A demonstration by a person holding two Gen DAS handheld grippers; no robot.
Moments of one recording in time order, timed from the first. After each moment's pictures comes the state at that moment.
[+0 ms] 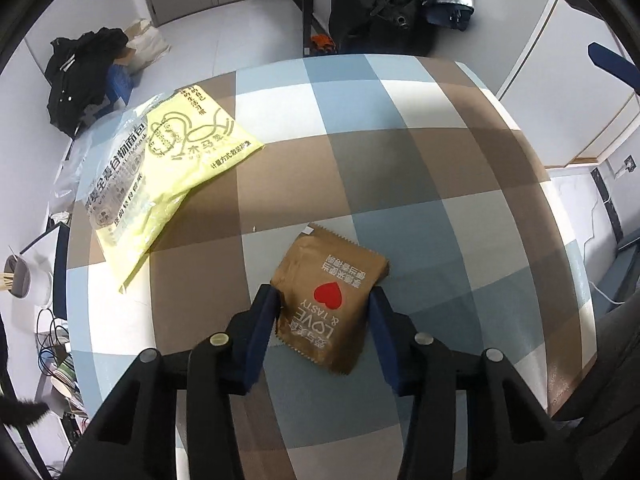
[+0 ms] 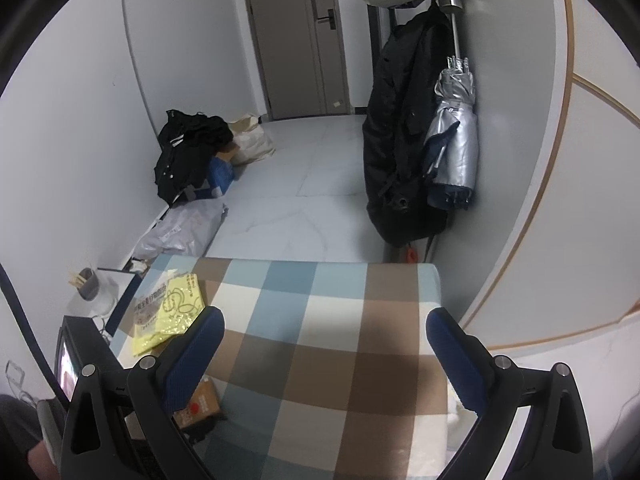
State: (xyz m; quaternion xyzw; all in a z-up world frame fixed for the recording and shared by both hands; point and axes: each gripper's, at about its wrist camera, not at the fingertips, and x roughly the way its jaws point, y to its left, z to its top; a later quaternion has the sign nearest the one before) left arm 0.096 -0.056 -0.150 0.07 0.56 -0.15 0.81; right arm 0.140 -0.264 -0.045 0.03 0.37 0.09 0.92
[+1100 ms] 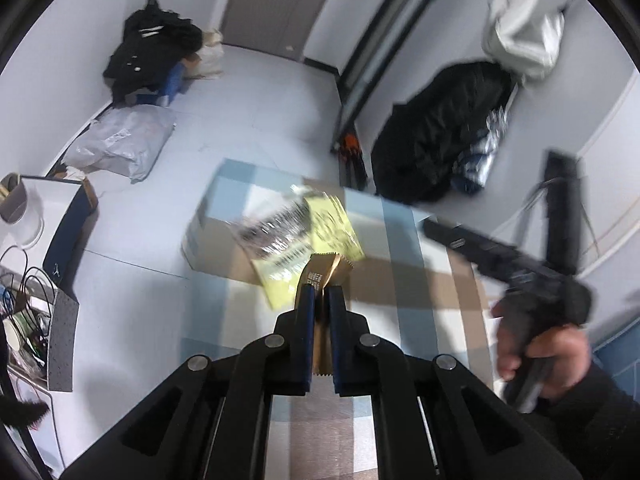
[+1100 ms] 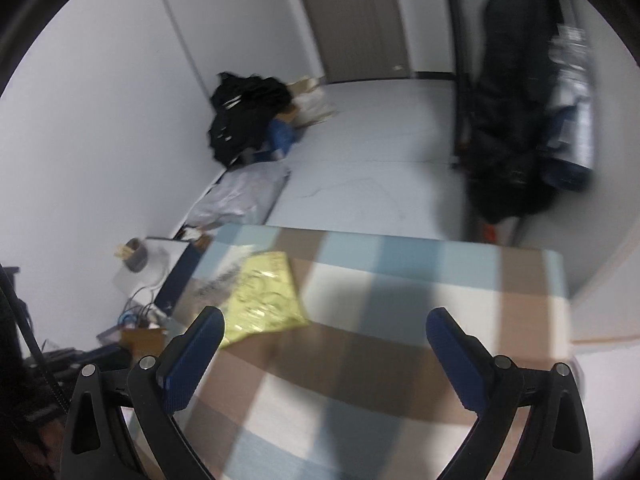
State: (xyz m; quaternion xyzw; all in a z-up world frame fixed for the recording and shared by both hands) left arm 0.086 0.080 -0.077 -0.17 0.45 -0.14 0.87; right arm 0.192 -0.154 -0.088 0.03 0.44 0.21 0.87
